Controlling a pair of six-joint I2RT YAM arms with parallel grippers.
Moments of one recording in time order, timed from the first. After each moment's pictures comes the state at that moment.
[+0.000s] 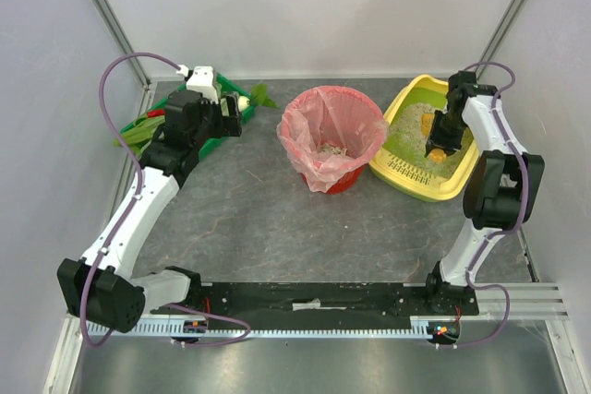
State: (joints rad) left arm -0.28 1.20 1.16 -0.31 -0.11 -0.11; right arm -0.13 1.85 1.58 -1.05 -0.03 0.26
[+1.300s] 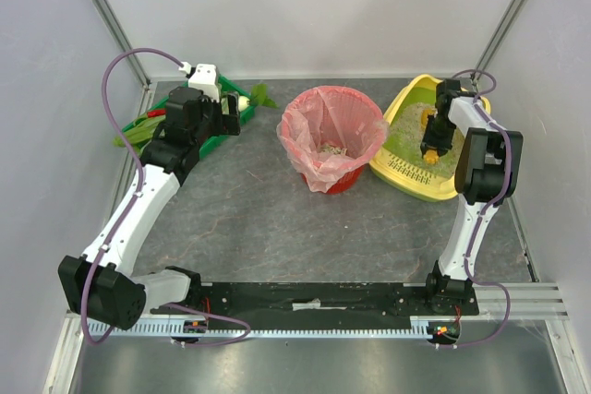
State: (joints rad) left arm -0.28 1.22 1.17 -0.31 -0.13 -0.05; right arm -0.13 2.14 1.67 -0.88 0.08 0.24
